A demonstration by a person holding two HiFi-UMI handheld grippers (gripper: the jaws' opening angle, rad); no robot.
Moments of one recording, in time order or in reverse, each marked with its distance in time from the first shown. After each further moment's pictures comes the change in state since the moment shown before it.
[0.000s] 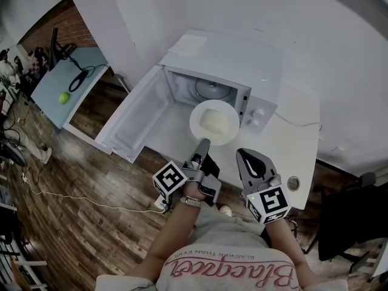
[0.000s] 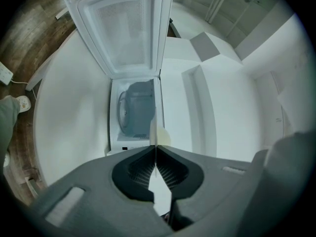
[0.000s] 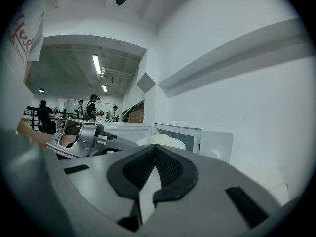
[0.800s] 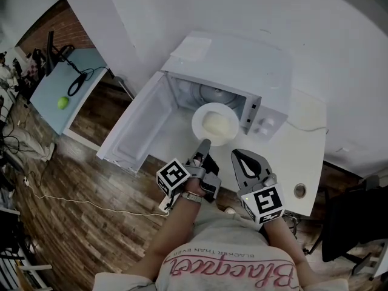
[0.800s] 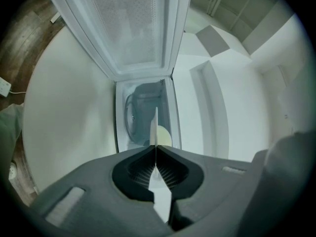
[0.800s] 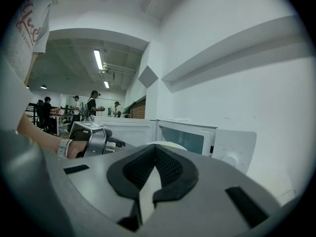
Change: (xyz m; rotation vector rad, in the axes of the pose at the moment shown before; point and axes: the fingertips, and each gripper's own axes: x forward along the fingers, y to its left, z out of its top) left arm 0.035 0.043 0.041 0.028 0.033 0.074; right arm 0.058 0.006 -0.006 -0.031 0.037 0.023
